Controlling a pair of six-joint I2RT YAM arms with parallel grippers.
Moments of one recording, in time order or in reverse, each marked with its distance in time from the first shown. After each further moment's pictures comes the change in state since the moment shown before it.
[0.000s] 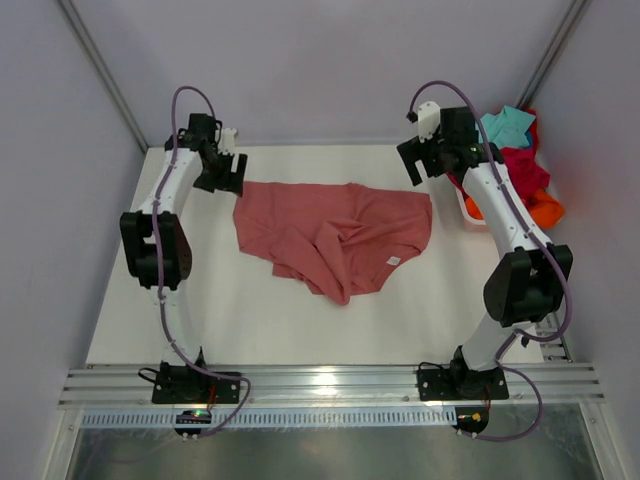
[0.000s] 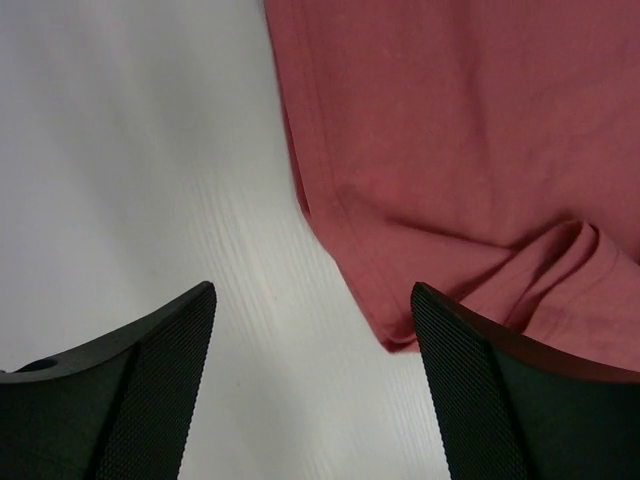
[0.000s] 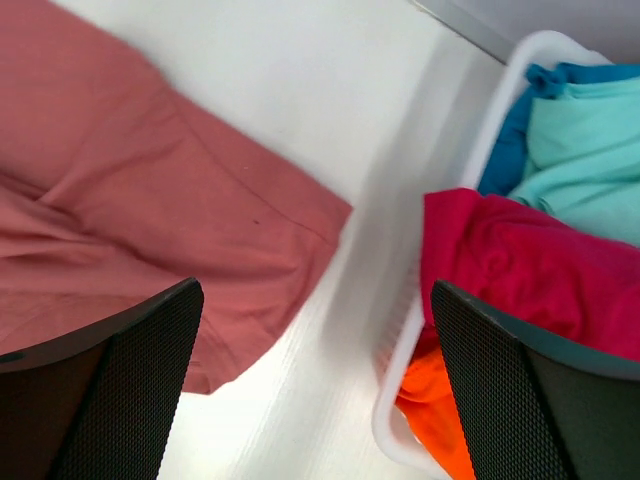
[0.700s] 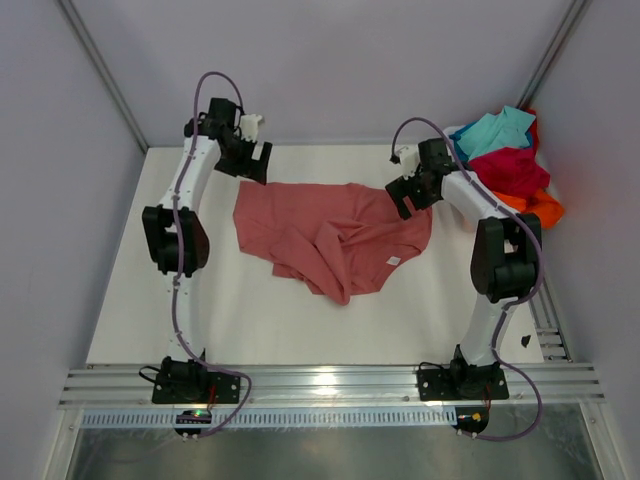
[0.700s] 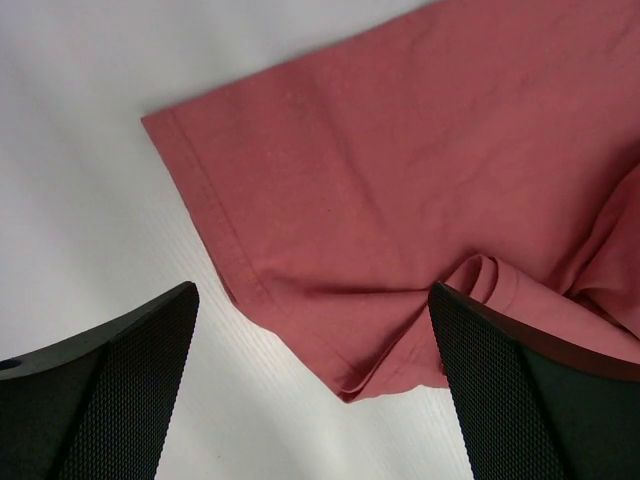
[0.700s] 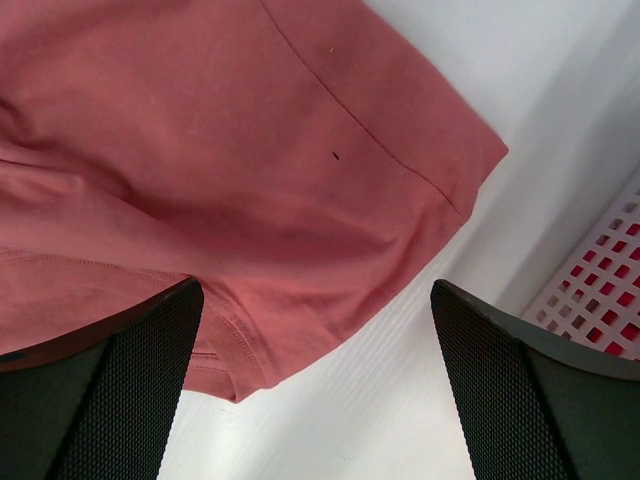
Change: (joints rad) left arm -0.083 0.256 0.418 -0.148 0.127 0.061; right arm 0.006 0.193 -0.159 0.022 -0.106 -0.039
